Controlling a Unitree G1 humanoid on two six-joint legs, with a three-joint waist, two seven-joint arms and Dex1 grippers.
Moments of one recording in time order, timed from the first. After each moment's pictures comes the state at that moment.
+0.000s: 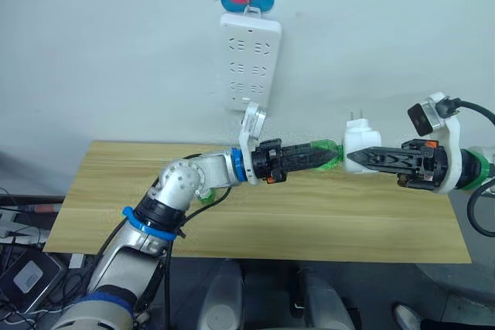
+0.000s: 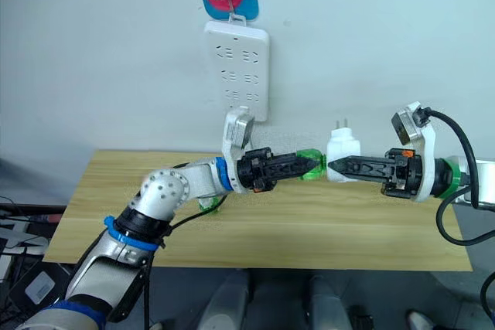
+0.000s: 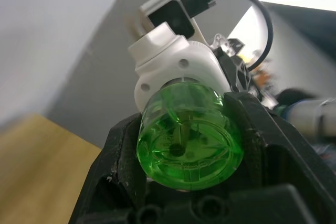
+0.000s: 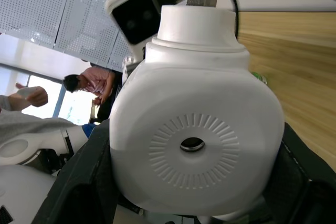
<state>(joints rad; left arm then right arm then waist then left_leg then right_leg) -0.74 0.40 -0.27 0.13 -1.52 0.99 -0.63 -0.45 -1.11 -0.10 -0.08 1.95 1.27 0.40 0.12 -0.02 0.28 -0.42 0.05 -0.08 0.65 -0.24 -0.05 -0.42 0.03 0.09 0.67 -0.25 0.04</state>
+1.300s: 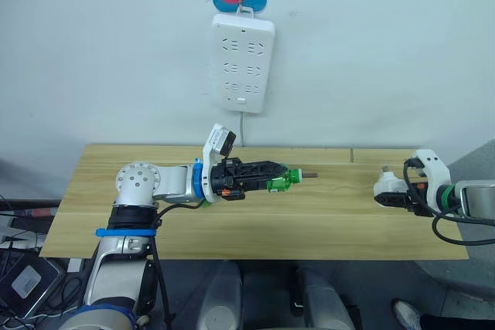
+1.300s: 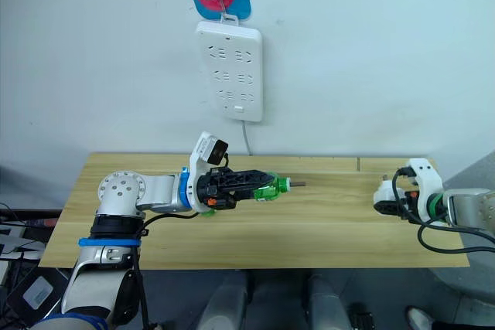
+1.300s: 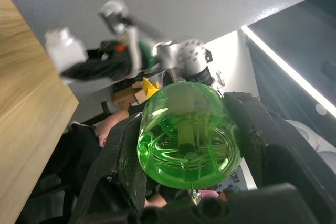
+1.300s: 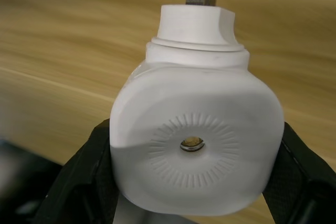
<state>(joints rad) -0.62 0.40 0.09 0.24 -1.54 1.52 -0.54 -0.33 -1.13 0.14 0.06 1.03 1.05 0.33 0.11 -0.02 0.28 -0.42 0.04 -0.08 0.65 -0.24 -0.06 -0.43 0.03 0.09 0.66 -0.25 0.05</state>
